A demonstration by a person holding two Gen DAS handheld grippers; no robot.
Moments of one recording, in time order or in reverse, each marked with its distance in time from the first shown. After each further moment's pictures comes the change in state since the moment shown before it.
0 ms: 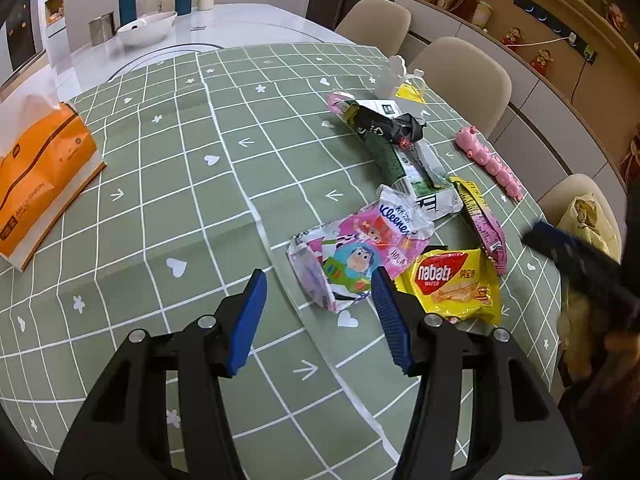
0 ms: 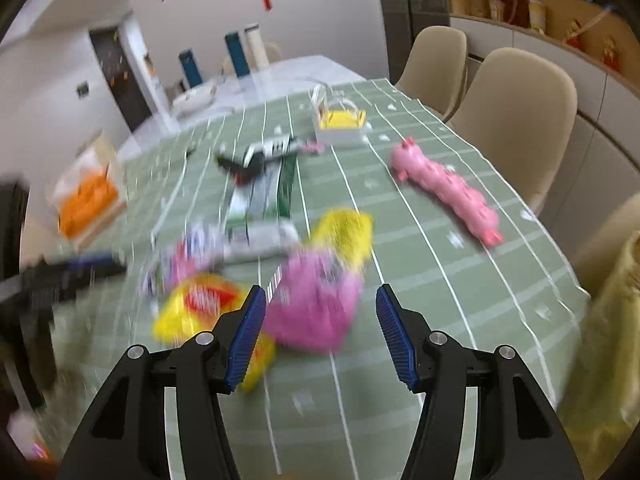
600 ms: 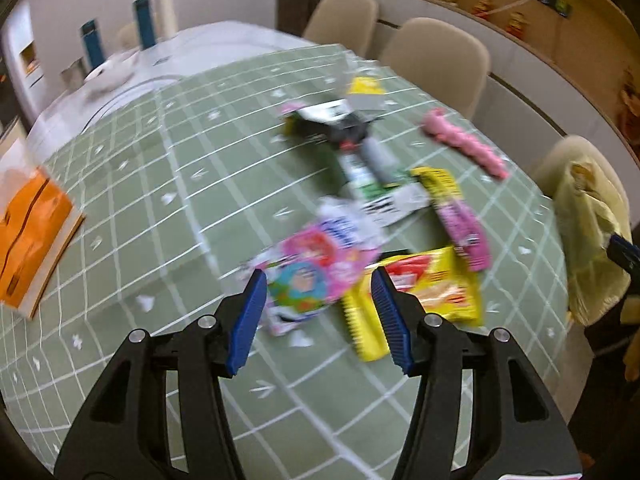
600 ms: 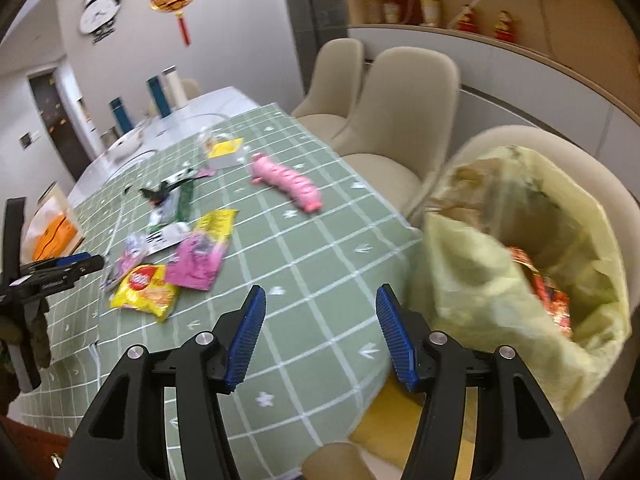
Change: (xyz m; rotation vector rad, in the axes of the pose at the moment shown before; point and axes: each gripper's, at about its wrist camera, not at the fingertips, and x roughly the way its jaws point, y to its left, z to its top) left arm 0.008 -0.045 0.012 0.139 -0.003 0.046; right arm -0.126 -0.074 -0.061 0.122 -0.058 -0.201
